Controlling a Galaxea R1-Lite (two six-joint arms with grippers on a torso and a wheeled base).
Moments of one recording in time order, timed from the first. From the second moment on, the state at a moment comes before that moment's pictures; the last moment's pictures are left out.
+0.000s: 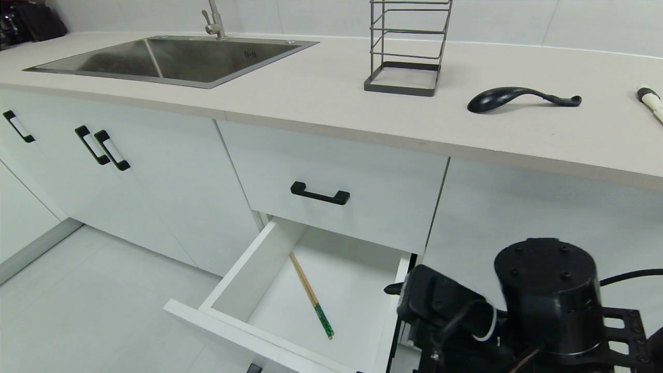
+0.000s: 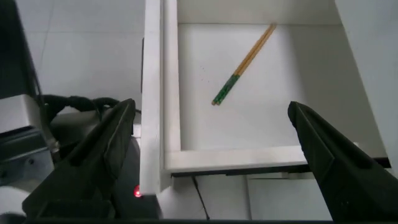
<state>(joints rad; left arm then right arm) 0.00 0.00 0.00 -0.01 0.03 -0.04 0.97 1.63 -0.64 -0.58 0.07 -0.30</state>
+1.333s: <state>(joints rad) 0.00 0.00 0.00 0.00 0.03 -0.04 0.92 1.84 -0.45 -1.21 0.17 -0.28</state>
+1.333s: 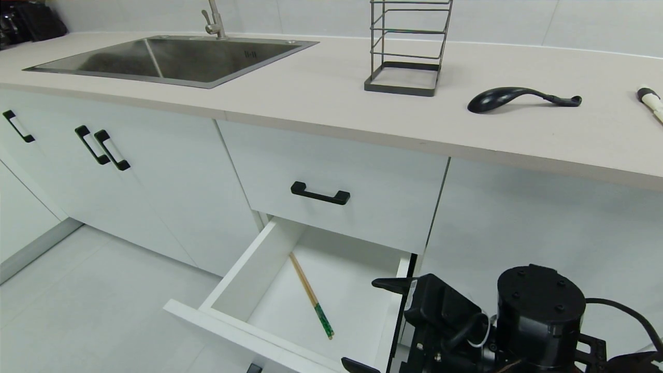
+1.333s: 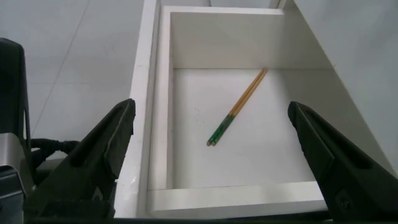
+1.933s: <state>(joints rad) 0.00 0.00 0.00 0.00 0.03 -0.04 0.96 1.84 -0.47 -1.20 0.17 -0.28</state>
